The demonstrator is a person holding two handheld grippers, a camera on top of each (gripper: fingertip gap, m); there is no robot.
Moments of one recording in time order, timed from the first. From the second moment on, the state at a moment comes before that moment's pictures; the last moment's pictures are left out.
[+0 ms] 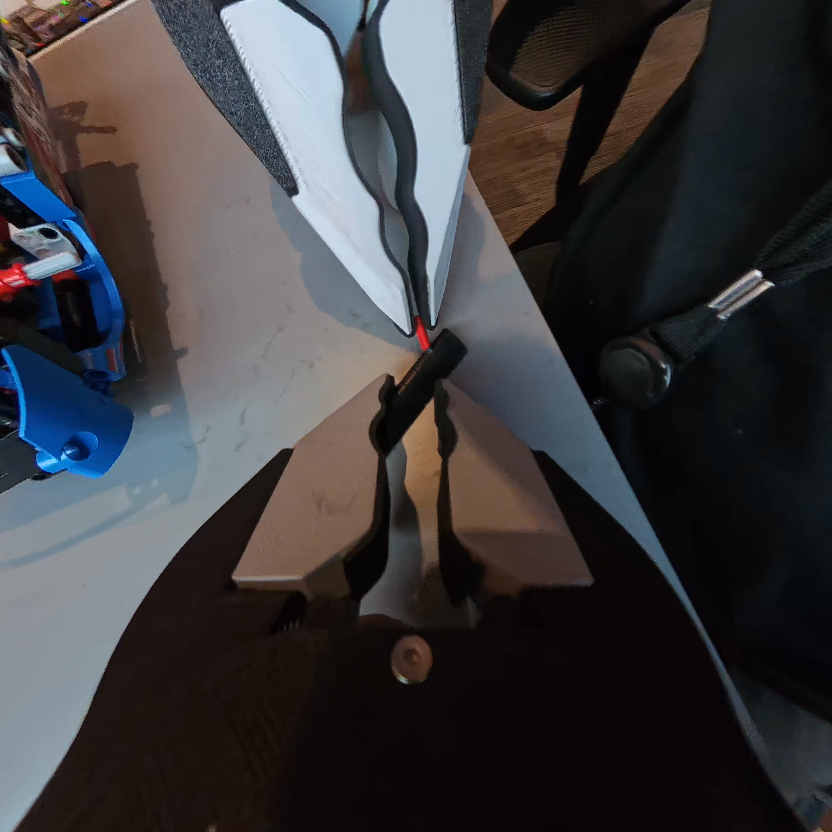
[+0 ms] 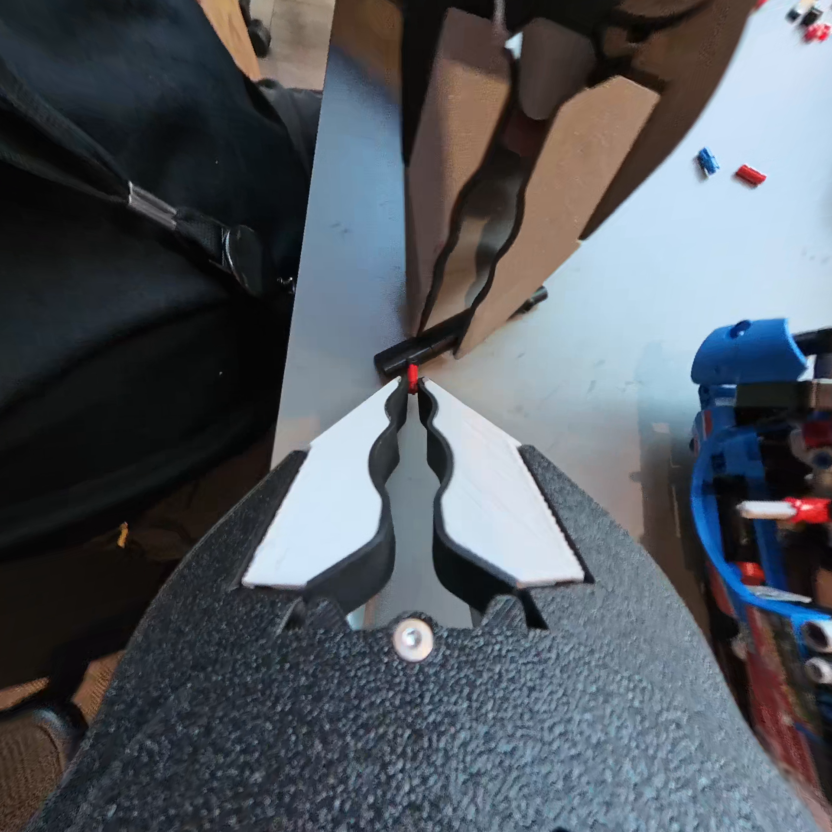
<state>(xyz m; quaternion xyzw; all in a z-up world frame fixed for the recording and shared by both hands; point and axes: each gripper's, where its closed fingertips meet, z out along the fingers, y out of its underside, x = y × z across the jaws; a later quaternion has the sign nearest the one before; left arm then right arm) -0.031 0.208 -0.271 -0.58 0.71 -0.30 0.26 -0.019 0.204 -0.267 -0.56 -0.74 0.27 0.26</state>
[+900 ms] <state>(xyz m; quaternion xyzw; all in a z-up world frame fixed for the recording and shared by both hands) -0.027 0.208 -0.266 -0.55 0.72 -0.37 0.19 -0.026 0.197 -0.265 -0.44 -0.82 0.27 0.25</state>
